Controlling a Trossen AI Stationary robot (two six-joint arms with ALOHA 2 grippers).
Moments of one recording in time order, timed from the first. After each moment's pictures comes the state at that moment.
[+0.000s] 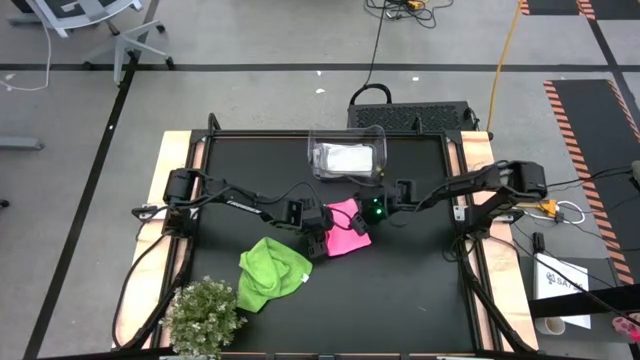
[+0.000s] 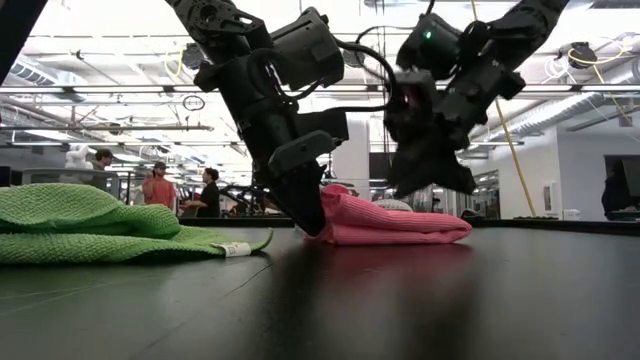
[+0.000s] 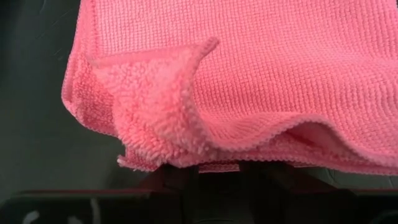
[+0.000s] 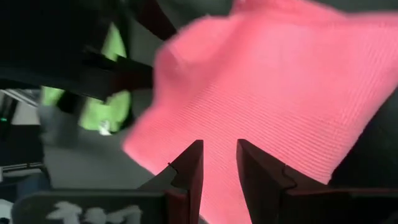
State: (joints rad) left arm -0.04 1.98 1.20 -0.31 -0.10 -0.29; right arm -0.12 1.53 0.72 -0.04 -0.26 0.81
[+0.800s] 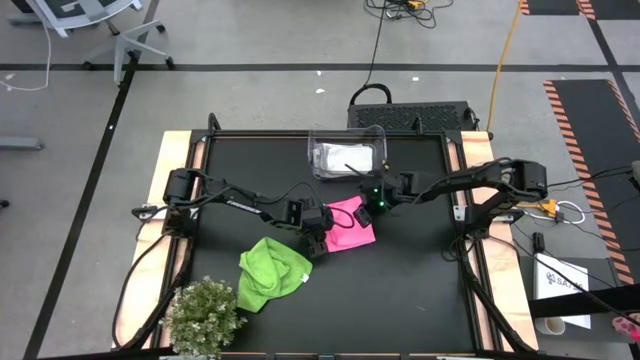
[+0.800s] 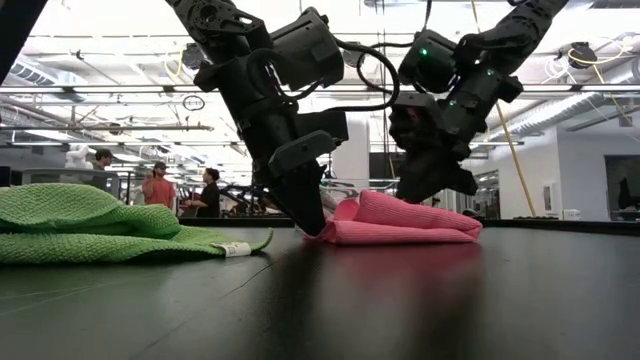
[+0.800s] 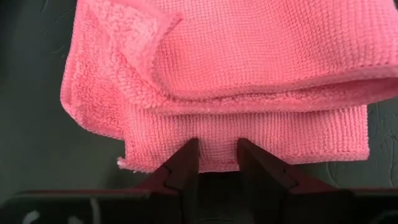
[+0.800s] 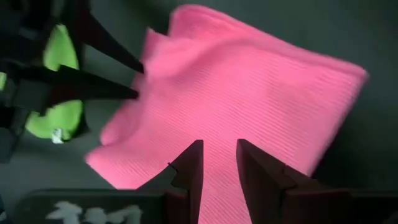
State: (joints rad) left arm -0.04 1.98 1.20 -0.31 -0.10 -0.30; right arm -0.21 1.52 0.72 -0.14 -0.24 0.69
